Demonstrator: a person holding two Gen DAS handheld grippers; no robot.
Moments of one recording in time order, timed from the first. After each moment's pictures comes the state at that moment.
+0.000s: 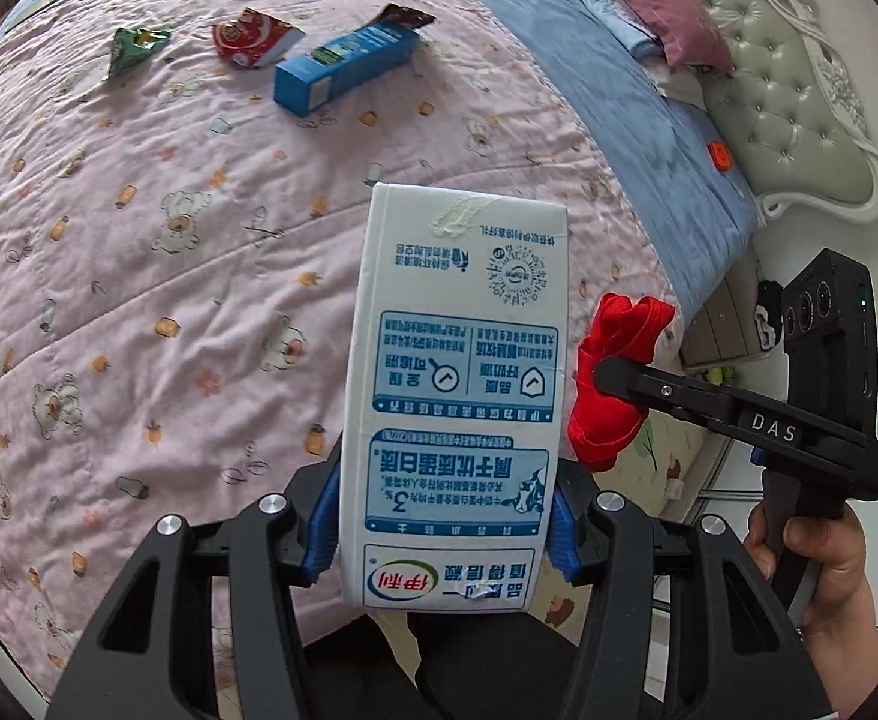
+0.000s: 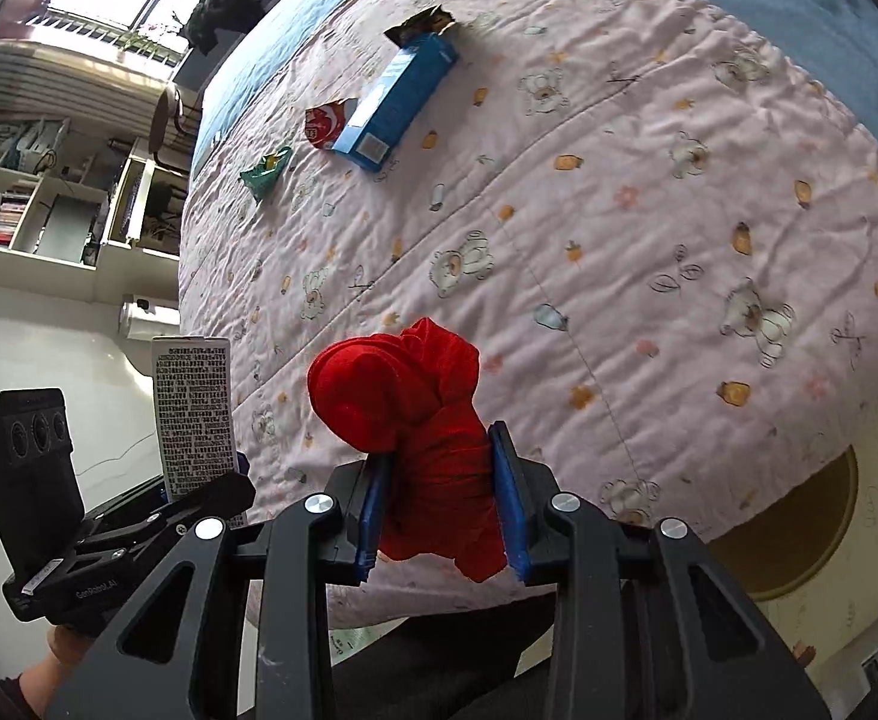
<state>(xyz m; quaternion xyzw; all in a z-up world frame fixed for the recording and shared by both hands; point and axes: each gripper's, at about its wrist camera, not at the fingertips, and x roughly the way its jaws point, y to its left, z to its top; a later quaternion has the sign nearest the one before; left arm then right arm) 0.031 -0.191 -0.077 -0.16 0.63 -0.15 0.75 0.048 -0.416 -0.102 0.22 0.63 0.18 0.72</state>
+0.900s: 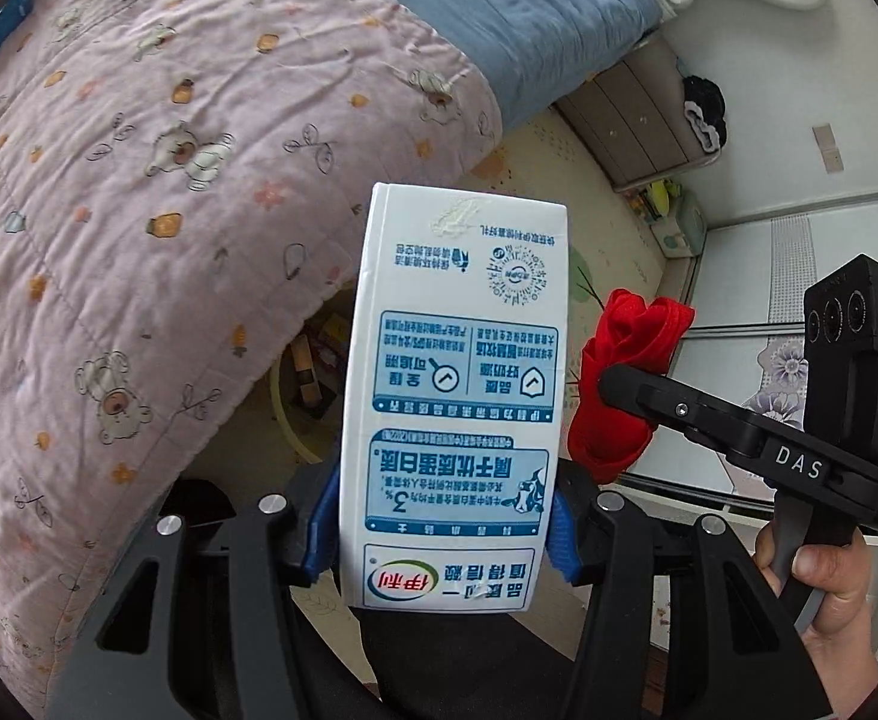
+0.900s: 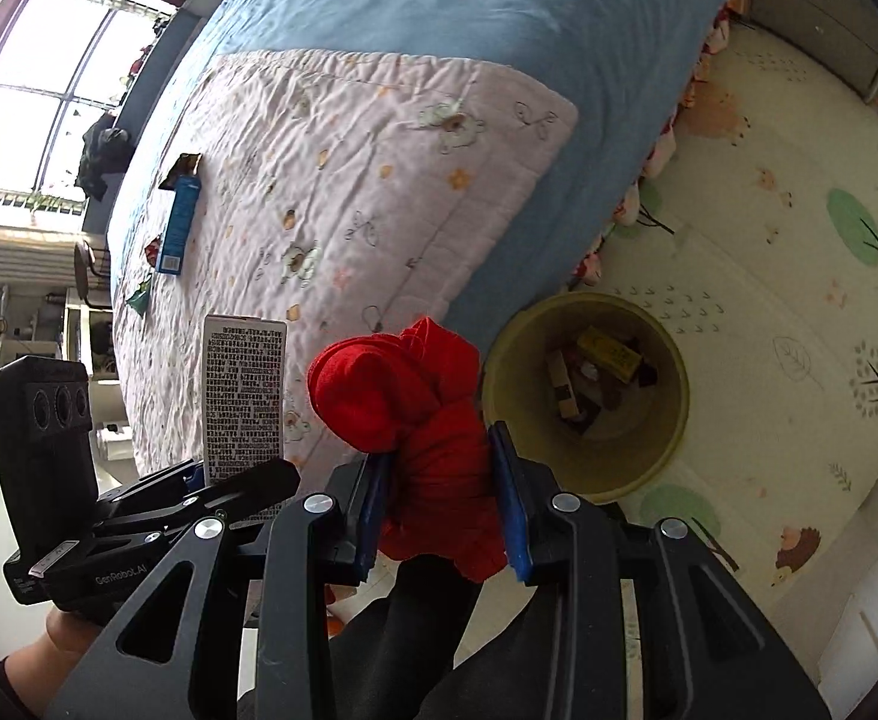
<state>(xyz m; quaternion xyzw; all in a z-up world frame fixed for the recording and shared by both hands) -0.035 -0.515 -0.138 -0.04 0.70 -0.28 0.65 -0.111 -0.712 -0.141 0.33 0.62 0.03 0.71</state>
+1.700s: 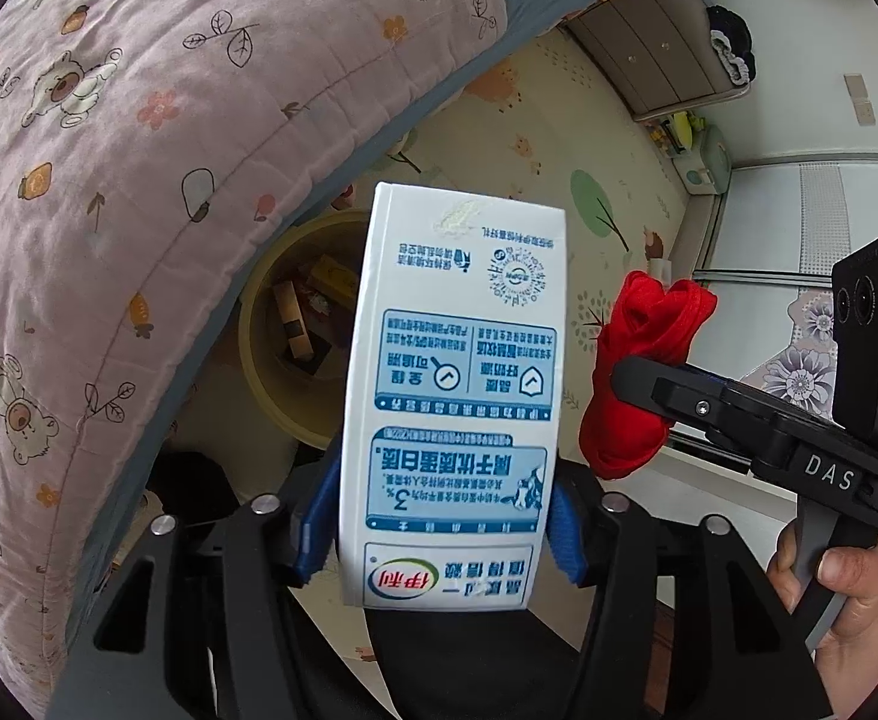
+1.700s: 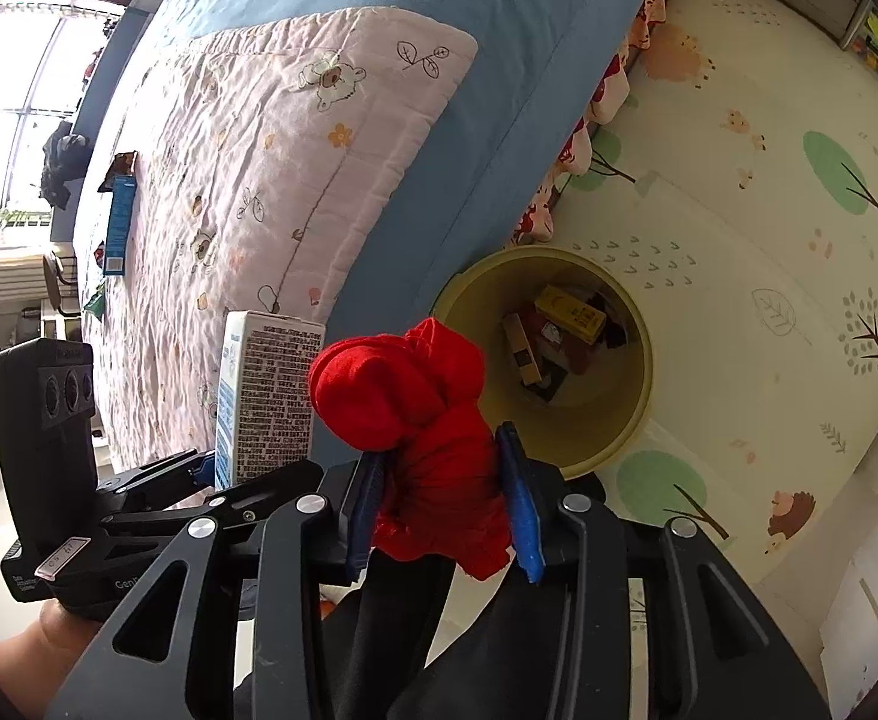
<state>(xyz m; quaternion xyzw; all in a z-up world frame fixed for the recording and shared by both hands) -0.039 -0.565 -0.210 0.01 0.75 -0.28 0.60 -0.123 -0.742 -0.198 0.35 0.66 0.01 0.67</state>
